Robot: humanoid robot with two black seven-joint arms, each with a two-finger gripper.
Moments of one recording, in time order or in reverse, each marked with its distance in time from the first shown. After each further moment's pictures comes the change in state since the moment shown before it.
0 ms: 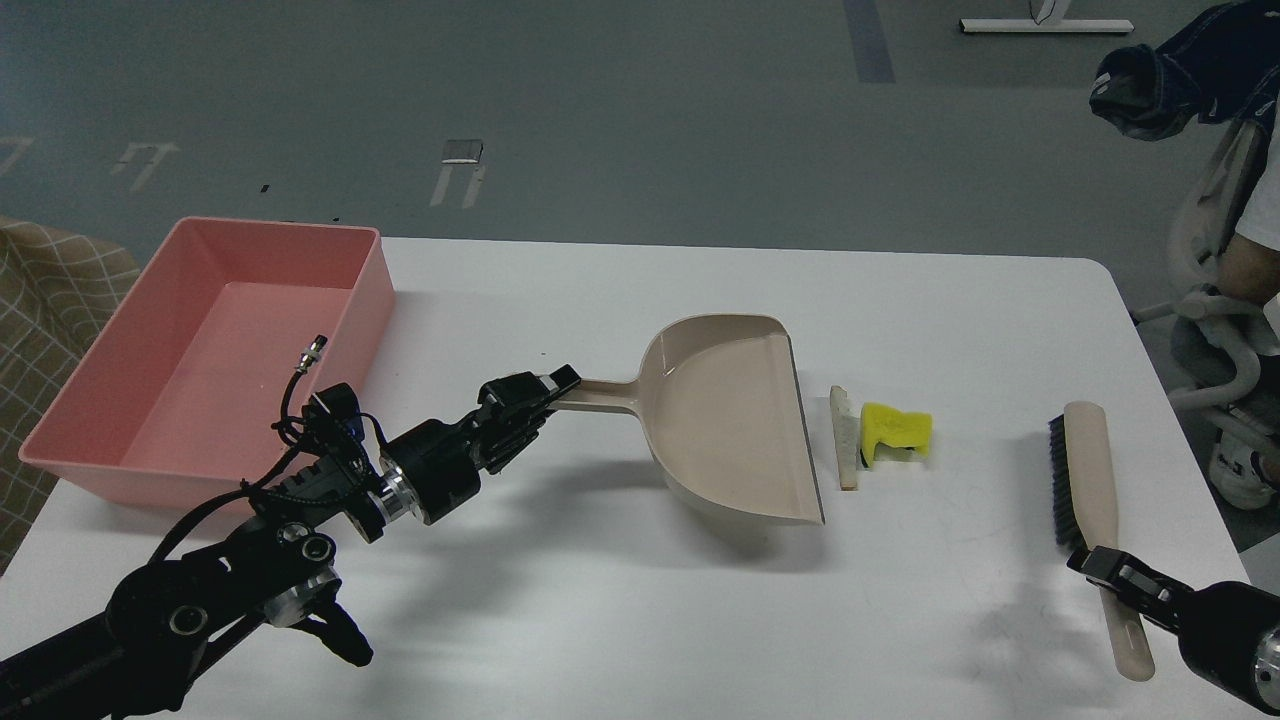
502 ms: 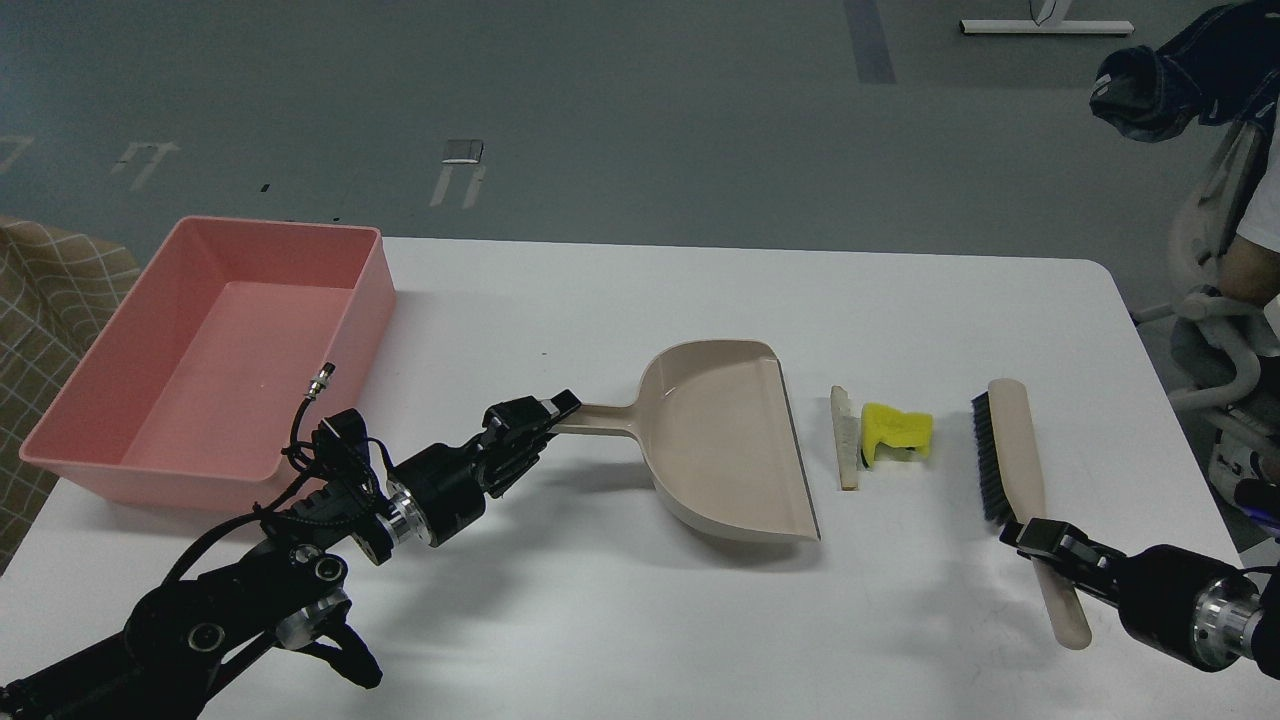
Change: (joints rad) left arm 0.014 -0.051 0.004 0.057 0.000 0.010 0.001; right arm 0.168 0.141 -0.041 -0.056 -0.002 0.195 0.001
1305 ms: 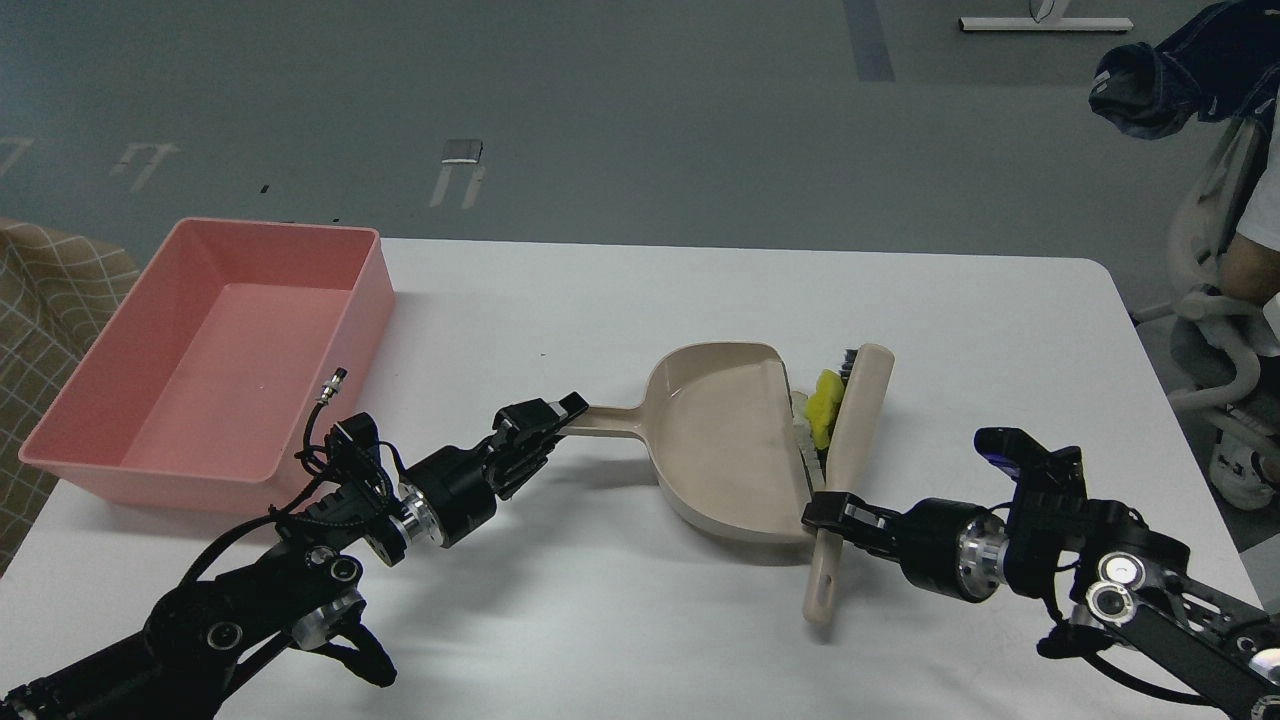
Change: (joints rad) left arm -0.006 -0.024 0.004 0.025 0.002 0.008 0.005; right arm 0.434 0.390 -0.356 -0.172 -0.002 0.032 -0.127
